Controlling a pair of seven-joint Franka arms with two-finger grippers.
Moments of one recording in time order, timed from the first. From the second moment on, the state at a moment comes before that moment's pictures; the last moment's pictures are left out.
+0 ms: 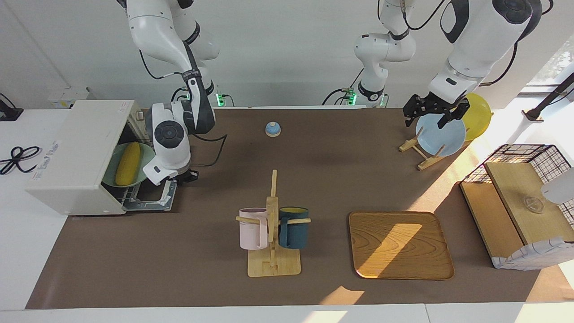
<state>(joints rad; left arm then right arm) -0.16 -0.02 0.00 -1.64 -0.03 1.56 -0.01 -0.06 0.23 0.16 -1.89 -0.30 1.82 0.17</state>
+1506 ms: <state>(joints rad) -0.16 -0.02 0.00 -1.64 -0.03 1.56 -0.01 -0.25 0.07 0.15 -1.65 -0.16 1.53 -0.12</state>
